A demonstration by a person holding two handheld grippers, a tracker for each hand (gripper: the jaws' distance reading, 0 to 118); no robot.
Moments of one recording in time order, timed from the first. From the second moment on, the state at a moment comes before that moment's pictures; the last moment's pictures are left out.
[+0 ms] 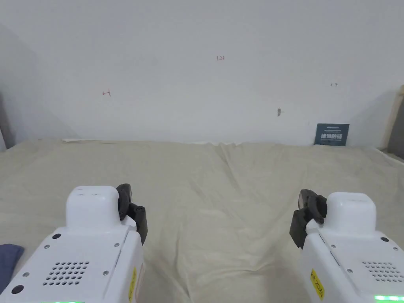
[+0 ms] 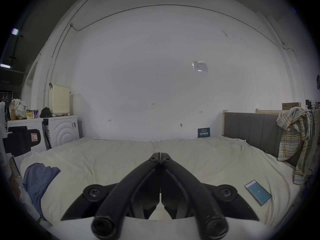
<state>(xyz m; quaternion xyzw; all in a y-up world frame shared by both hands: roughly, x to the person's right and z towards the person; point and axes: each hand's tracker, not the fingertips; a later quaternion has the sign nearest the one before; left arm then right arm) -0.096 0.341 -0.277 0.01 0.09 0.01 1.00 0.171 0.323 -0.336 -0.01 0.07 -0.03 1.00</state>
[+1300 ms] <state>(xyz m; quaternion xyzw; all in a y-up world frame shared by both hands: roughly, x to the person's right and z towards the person) -0.307 0.302 -0.137 -0.07 0.41 0.02 0.91 -0.134 0.287 -0.300 -0.06 0.45 0.01 0.89</state>
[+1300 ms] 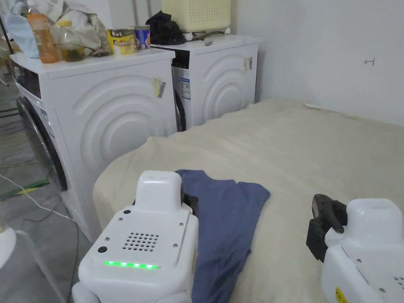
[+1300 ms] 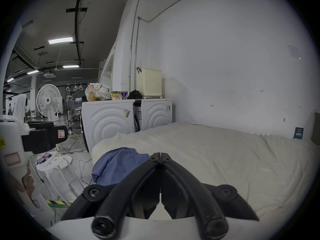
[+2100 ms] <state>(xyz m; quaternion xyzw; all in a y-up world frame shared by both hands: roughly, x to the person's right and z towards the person) -0.438 0.146 -0.279 -0.33 0.31 0.19 0.87 -0.190 0.222 -0.372 -0.15 0.43 0.07 0.89</state>
